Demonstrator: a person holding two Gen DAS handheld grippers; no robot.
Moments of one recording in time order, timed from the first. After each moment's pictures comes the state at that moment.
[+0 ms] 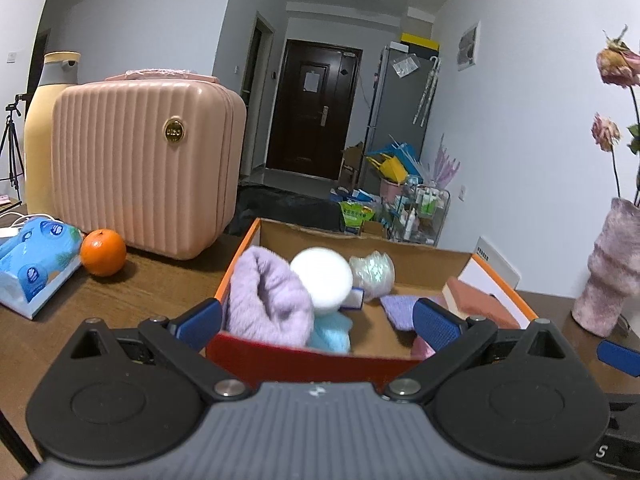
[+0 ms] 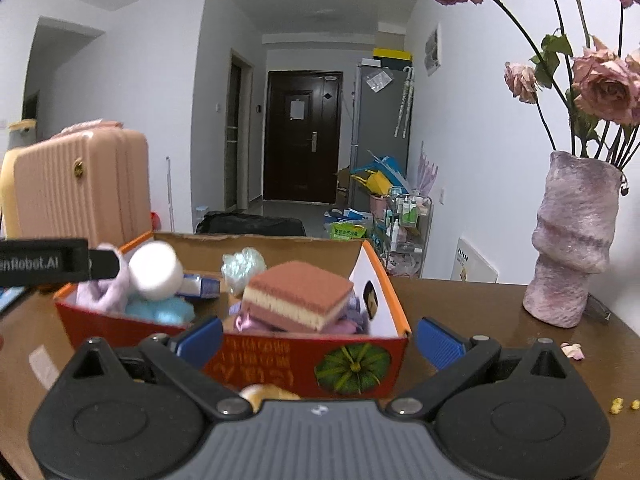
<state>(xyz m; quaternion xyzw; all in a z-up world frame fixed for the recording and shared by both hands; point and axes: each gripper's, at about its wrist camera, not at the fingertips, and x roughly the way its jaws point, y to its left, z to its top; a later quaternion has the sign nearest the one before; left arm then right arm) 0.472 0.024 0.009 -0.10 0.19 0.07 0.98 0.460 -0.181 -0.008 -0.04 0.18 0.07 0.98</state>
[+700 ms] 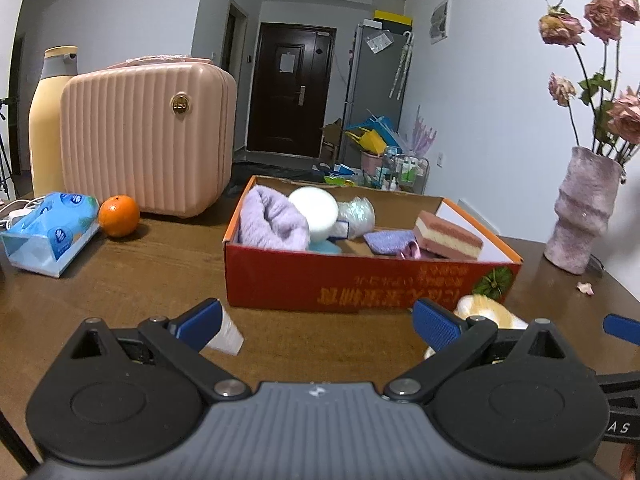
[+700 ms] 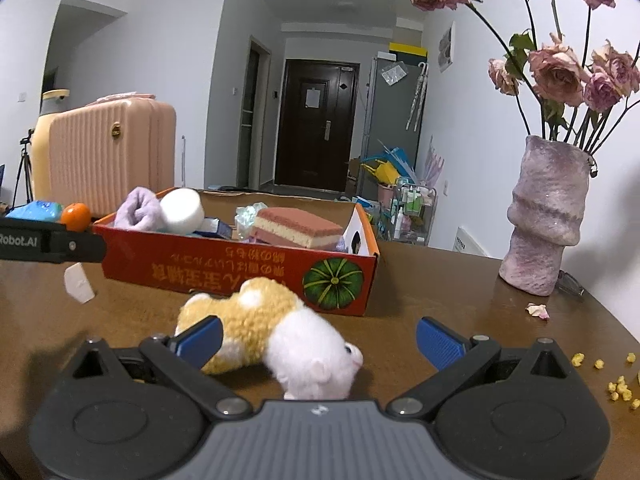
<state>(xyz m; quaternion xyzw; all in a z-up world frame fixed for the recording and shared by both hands) 0.396 0.017 -0.008 -0.07 0.22 0.03 0.97 0.376 -0.212 -0.026 -0.07 0.19 0.09 0.97</state>
